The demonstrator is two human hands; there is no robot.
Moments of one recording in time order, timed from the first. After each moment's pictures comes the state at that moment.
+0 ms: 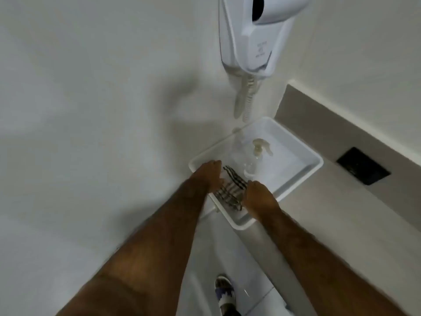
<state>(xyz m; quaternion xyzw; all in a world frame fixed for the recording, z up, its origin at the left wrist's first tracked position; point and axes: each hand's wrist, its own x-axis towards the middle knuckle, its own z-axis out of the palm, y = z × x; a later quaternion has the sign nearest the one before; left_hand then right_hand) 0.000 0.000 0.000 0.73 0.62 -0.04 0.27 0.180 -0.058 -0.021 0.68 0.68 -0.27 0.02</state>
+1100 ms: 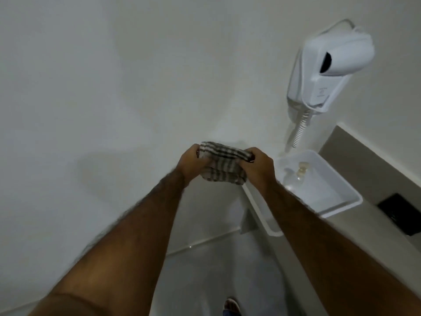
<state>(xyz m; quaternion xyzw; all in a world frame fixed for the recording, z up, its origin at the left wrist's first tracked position) -0.171 -0.133 0.144 0.45 0.70 0.42 0.37 0.038 -0.078 0.135 0.55 0.69 -0.34 -0.33</state>
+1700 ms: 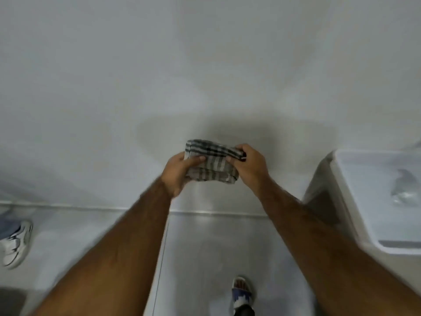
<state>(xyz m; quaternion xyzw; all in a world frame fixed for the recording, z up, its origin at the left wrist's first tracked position) -0.340 -0.315 -0.041 0.11 0.62 0.63 0.47 -0.177 -0.170 -0.040 0.39 0.76 -0.47 -0.22</state>
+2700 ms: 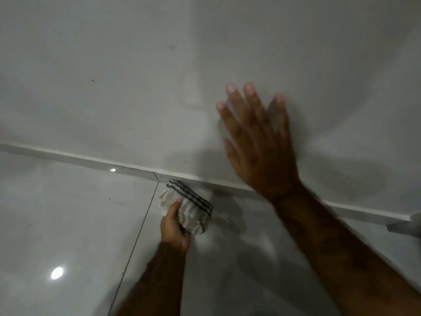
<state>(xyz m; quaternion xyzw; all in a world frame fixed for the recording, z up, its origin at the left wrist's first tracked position) -0.357 -0.366 -0.796 -0.29 0.41 0.79 0.34 -0.287 -0.167 -0.598 0.08 0.90 0.10 -0.41</state>
